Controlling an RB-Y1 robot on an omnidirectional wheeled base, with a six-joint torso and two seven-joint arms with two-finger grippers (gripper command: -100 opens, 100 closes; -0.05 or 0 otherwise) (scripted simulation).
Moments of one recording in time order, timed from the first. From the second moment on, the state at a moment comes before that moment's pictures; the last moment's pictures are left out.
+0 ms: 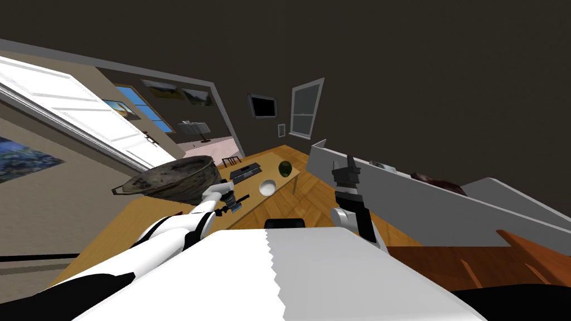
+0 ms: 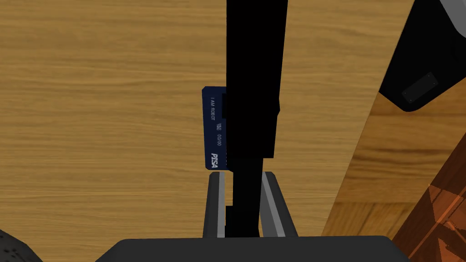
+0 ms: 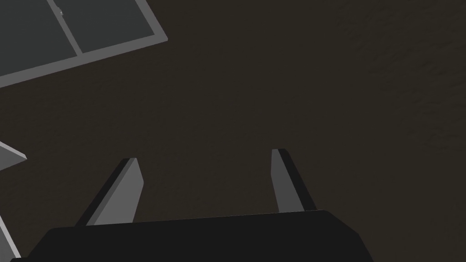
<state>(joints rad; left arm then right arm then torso) -0.42 0.53 0.15 -0.69 0.34 1.27 0.35 0.51 -0.03 -0.06 -2.28 -0.11 -0.37 -0.12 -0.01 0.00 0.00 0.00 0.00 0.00</state>
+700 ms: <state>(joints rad) -0.47 0.56 0.14 -0.76 0.35 1.41 0.41 0.51 -0.03 -0.06 -2.28 -0.11 -0.37 -0.12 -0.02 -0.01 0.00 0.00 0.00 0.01</state>
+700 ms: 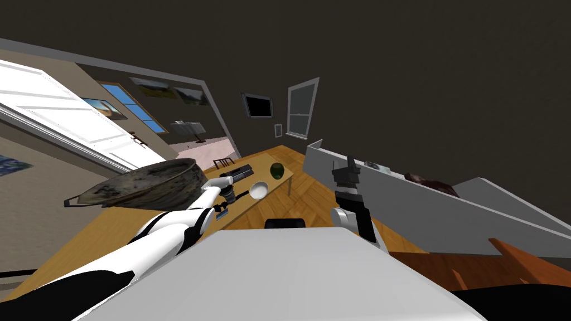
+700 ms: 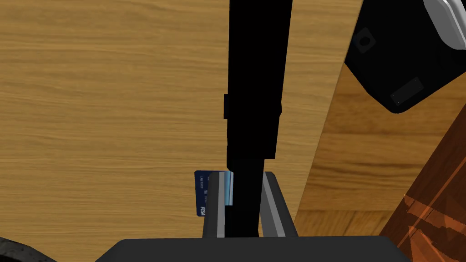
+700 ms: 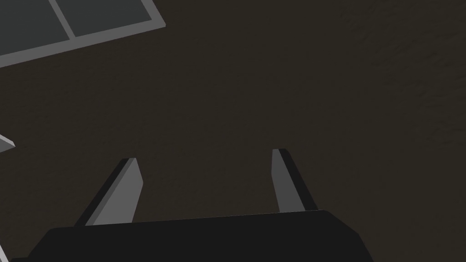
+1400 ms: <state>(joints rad) -0.52 0.58 0.14 -0.82 0.37 1.53 0.46 0.51 -0.03 -0.06 -2.28 -0.11 -0.37 -0.12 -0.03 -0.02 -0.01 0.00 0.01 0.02</state>
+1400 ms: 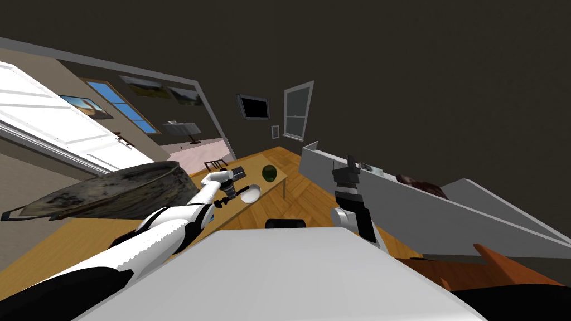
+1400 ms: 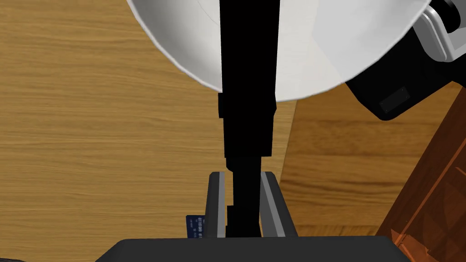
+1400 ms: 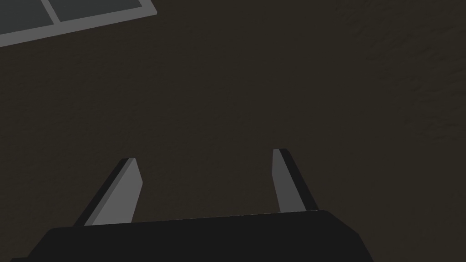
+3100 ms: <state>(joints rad) -0.57 0.64 0.15 -0.95 0.41 1.71 0.51 0.51 -0.03 -0.06 -2.28 -0.11 -0.37 -0.12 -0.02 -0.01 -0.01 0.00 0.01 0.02</state>
